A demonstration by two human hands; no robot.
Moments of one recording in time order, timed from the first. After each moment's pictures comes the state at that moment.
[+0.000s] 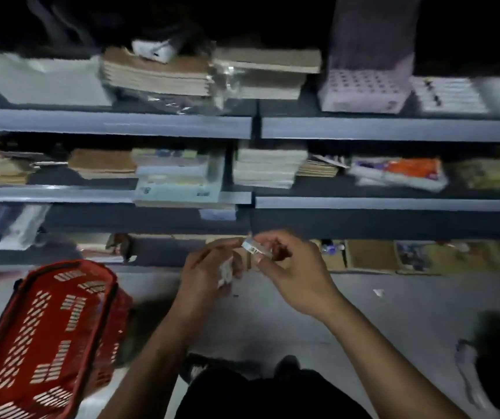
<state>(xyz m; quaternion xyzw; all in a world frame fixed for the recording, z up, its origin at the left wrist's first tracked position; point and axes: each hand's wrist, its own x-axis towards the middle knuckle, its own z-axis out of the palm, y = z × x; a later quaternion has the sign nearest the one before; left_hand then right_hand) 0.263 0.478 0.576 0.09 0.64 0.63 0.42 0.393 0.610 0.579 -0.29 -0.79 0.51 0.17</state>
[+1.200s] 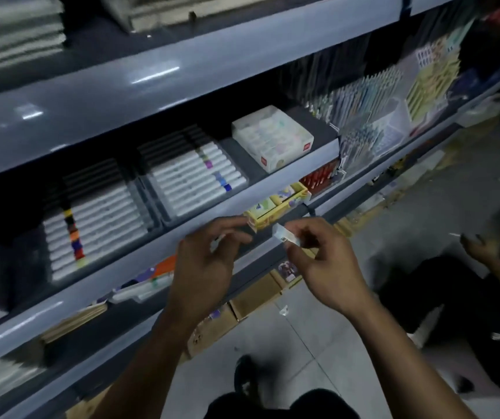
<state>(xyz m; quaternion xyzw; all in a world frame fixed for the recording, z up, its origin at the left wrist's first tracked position) 0.527 1.023 0.636 0.52 0.60 0.50 0.35 0.737 1.061 0.613 -0.50 -0.69 0.36 0.39</state>
